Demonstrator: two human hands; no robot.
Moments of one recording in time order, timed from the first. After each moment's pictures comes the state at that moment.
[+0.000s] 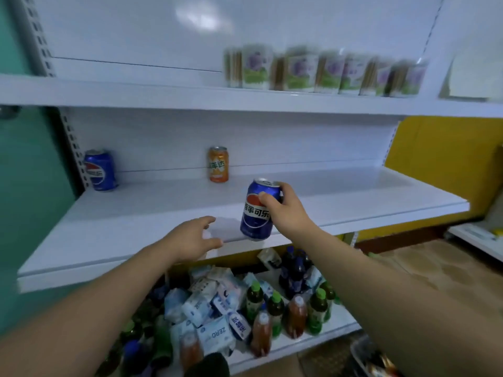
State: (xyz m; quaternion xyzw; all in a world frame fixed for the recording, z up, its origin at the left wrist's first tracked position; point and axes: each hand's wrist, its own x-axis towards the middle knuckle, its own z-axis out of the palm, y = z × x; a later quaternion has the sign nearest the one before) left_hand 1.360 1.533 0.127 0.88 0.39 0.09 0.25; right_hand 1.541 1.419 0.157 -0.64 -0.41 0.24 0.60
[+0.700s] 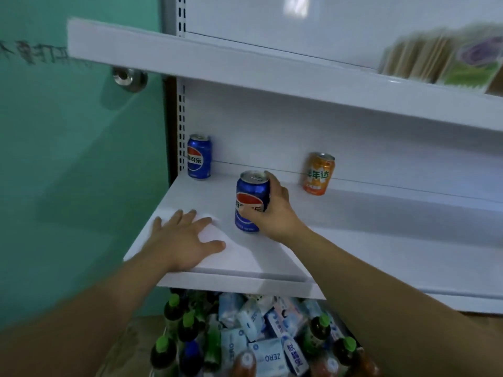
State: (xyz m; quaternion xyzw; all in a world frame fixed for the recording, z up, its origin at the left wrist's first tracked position) left_hand 1.189 1.655 0.100 0.82 0.56 -0.01 0.09; right_hand 1.392 1.628 0.134 -0.63 -0.58 0.26 0.44
